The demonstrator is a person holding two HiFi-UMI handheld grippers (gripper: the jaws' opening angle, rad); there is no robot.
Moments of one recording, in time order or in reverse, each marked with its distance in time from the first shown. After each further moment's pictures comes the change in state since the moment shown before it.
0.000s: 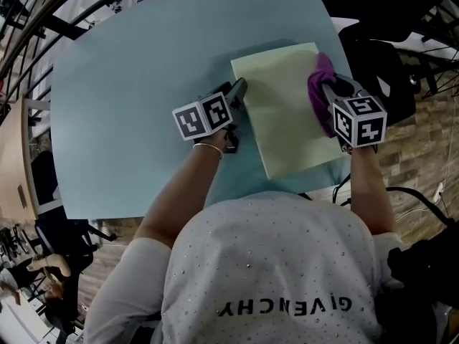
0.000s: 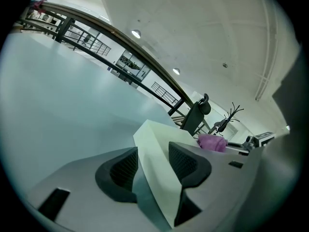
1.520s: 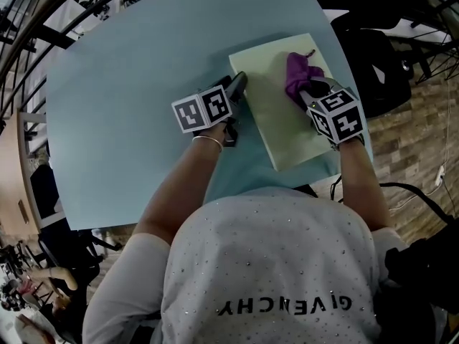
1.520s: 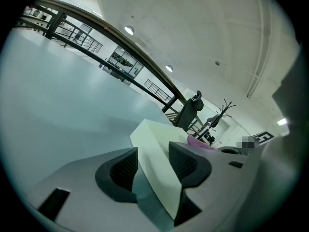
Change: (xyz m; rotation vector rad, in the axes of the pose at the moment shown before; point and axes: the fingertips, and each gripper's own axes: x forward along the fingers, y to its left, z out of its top) left arm 0.008 -0.005 -0.004 0.056 0.035 -0.083; right arm 0.018 0.061 -0.038 -0.094 0.149 0.086
